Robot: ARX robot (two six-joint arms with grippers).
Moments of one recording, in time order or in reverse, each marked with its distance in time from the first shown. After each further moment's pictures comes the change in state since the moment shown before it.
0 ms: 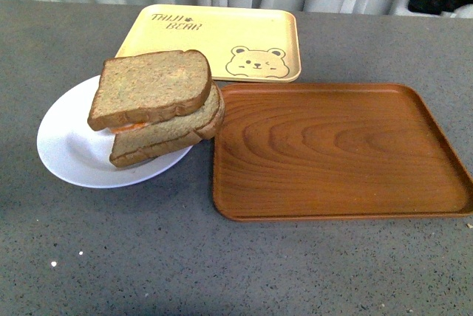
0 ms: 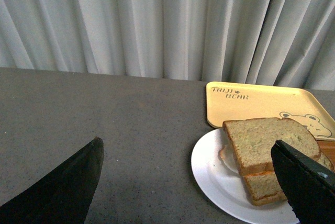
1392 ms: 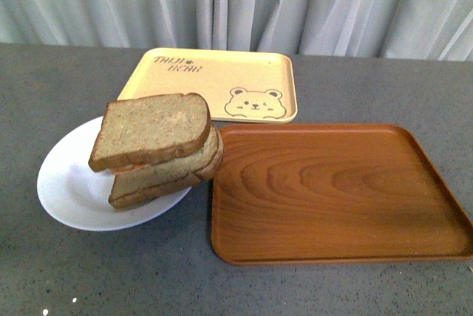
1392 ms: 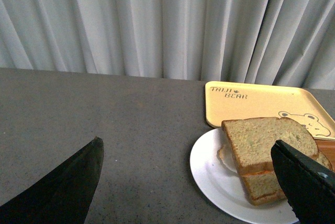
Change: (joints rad) left arm 0.000 0.000 0.000 0.000 0.000 0.000; right arm -0.330 -1.035 -0.519 -0.521 -0.335 -0.093
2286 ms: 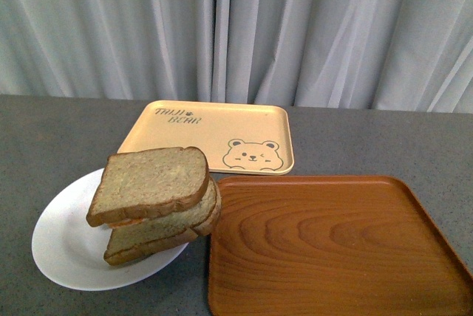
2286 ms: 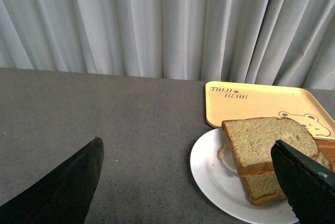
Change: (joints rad) left arm 0.000 0.000 0.000 0.000 0.000 0.000; right arm 0.000 -0.491 -0.001 -0.470 0.000 0.000
